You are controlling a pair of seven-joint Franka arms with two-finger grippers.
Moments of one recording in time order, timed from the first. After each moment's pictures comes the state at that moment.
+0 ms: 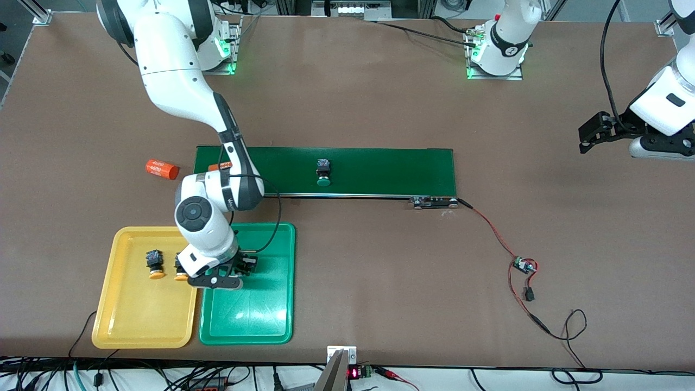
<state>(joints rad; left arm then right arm) -0.06 0.00 0.01 -1.65 0.05 1.70 0.03 0.51 0.95 -0.30 -1.26 0.18 2.40 0.28</state>
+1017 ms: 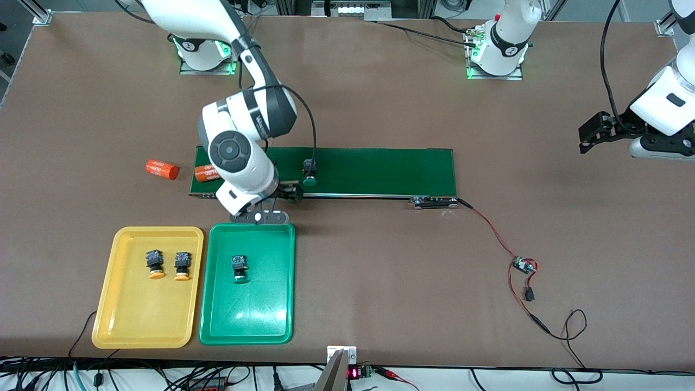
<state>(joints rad) -0.06 0.00 0.01 -1.65 0.05 1.70 0.03 0.75 0.55 -0.29 -1.55 0.21 2.01 0.45</state>
